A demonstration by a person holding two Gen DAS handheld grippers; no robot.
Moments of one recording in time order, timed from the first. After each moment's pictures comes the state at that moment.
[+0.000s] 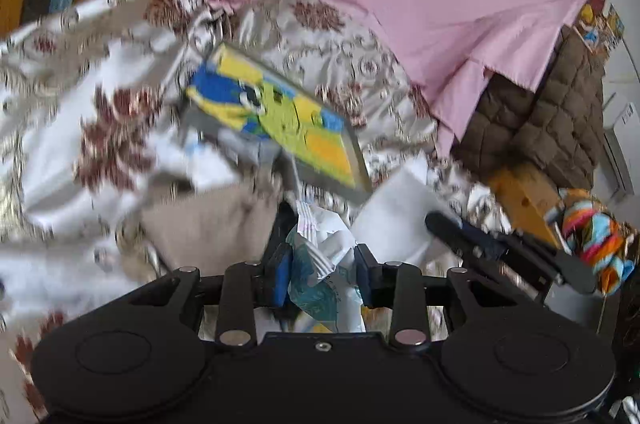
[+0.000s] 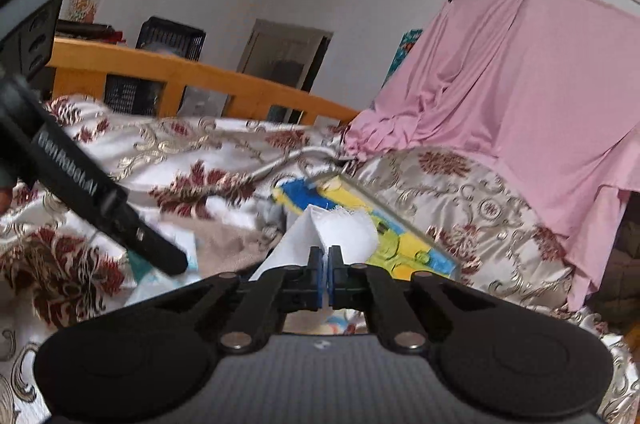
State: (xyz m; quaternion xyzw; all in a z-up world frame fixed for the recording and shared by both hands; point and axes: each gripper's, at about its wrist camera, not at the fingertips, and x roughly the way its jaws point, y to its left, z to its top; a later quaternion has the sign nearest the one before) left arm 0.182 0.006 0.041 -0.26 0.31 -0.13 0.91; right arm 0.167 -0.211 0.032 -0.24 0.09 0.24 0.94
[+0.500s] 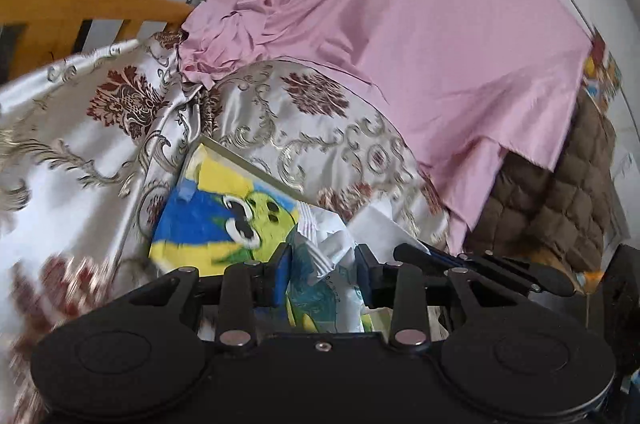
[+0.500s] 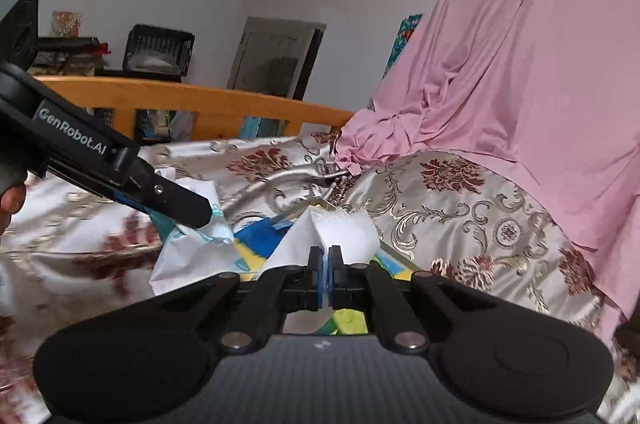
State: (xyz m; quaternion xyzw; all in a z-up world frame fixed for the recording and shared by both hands) left arm 0.378 0.058 0.036 -0.28 0.22 -0.14 0.92; right arm 0.350 -0.169 0.075 -0.22 0.13 0.27 0.93
